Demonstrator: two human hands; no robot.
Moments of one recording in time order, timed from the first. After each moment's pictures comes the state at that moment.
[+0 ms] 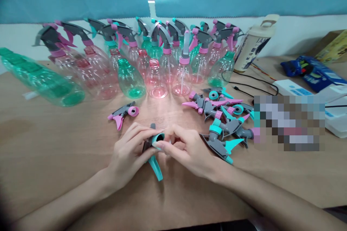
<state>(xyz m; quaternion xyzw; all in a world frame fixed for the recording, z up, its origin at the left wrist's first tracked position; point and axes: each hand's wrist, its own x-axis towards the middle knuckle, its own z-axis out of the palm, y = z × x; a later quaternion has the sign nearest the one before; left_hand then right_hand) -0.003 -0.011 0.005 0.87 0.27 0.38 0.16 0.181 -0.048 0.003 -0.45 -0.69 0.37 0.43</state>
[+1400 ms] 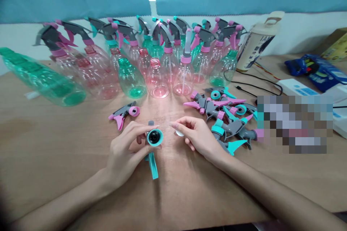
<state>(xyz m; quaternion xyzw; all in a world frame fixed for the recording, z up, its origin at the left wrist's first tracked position) -0.007 -0.009 0.007 0.84 0.31 0.40 0.19 0.195 -0.027 0.002 -0.58 -0.46 0.54 0.40</state>
